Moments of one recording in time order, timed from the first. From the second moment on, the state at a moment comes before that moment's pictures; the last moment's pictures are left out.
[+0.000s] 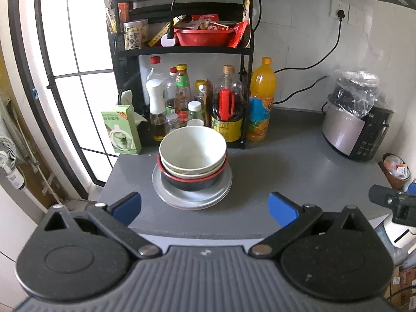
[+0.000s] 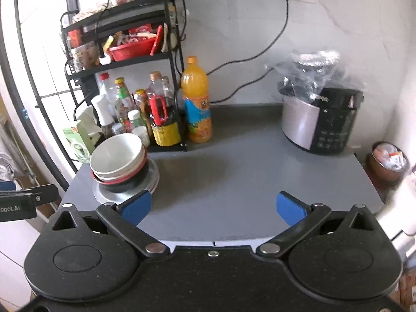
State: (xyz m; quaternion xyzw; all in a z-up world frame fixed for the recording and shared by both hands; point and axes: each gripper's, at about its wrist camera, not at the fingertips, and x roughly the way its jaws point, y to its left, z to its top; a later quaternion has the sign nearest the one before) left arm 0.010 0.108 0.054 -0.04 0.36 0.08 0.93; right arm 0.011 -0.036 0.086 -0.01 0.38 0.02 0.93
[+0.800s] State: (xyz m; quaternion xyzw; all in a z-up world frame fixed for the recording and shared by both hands) left arm -0.009 0.074 0.062 -0.02 0.38 0.04 0.93; right arm -0.028 -0.056 0.092 -0.02 0.39 -0.03 0.92
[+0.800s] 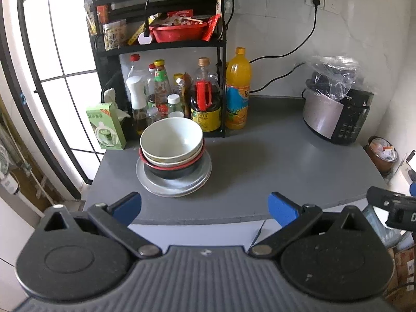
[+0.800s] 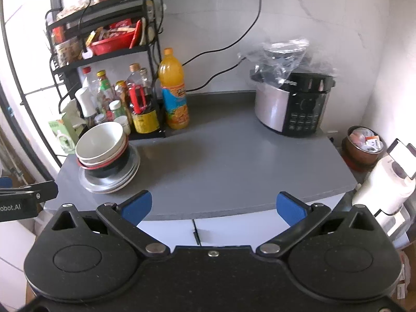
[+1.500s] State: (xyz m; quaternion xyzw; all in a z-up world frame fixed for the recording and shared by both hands) left arm -0.005 0.072 0.069 -0.03 0.37 0.05 0.93; right arm -0.026 -0.065 0.095 0.00 0.38 -0.03 0.93
